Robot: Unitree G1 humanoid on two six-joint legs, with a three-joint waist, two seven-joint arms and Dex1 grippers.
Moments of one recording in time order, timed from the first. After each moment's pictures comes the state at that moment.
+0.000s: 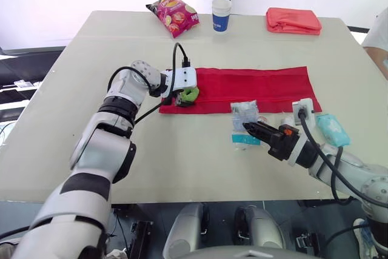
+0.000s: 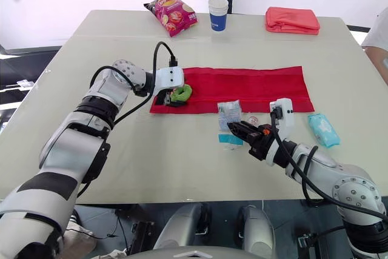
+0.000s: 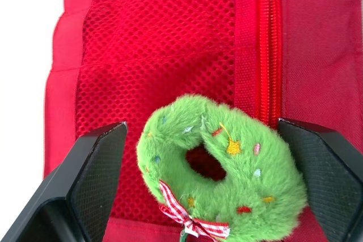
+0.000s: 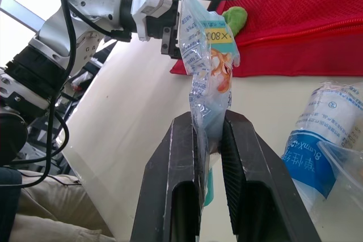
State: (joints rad) left arm -1.17 0.53 -0.37 1.07 0.27 -0.25 -1.06; right arm -0.14 -0.62 -0.01 -0.63 1.57 0.80 -0.16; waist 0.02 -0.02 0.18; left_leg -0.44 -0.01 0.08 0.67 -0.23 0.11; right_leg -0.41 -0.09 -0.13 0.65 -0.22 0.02
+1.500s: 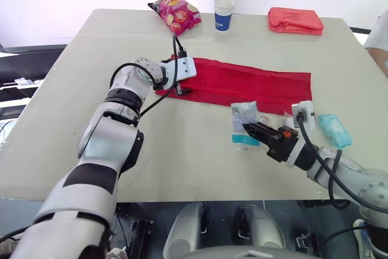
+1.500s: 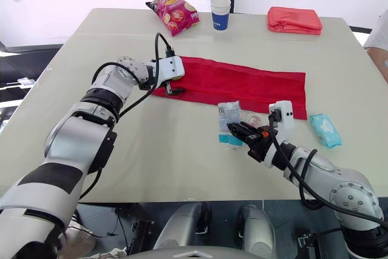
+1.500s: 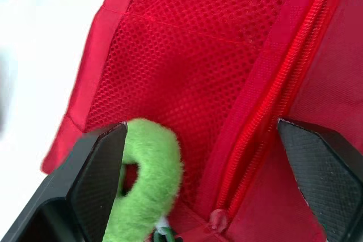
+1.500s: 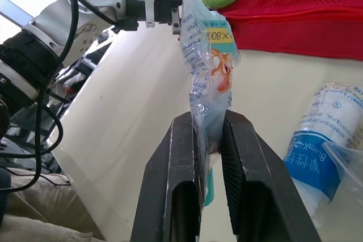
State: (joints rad) left arm -1.29 0.47 -0.36 1.29 0.41 -0.24 -0.76; right arm -0.11 -0.59 -0.01 -0.66 1.51 0.79 -0.17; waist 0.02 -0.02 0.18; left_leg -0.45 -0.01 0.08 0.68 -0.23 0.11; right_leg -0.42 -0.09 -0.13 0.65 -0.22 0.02
